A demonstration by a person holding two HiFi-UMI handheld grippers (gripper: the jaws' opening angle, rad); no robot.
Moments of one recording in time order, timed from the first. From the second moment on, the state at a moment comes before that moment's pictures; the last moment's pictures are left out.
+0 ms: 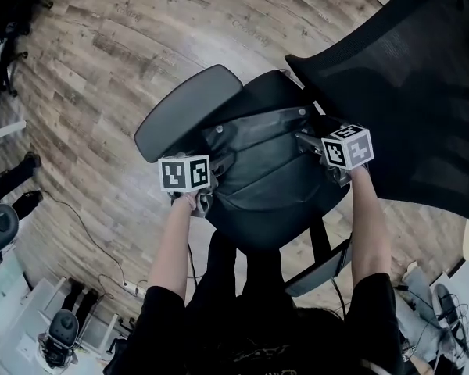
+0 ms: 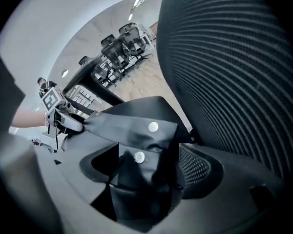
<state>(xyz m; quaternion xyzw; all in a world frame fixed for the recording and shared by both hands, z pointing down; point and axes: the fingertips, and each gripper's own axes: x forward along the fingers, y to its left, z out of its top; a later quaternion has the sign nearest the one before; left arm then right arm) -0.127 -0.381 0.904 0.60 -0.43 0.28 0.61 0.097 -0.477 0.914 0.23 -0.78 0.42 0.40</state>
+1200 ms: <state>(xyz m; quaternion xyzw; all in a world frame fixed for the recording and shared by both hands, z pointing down) -0.096 -0.363 0.886 0.72 -0.39 0.33 0.47 0.088 -0.457 0.883 0.25 -0.85 0.35 0.31</state>
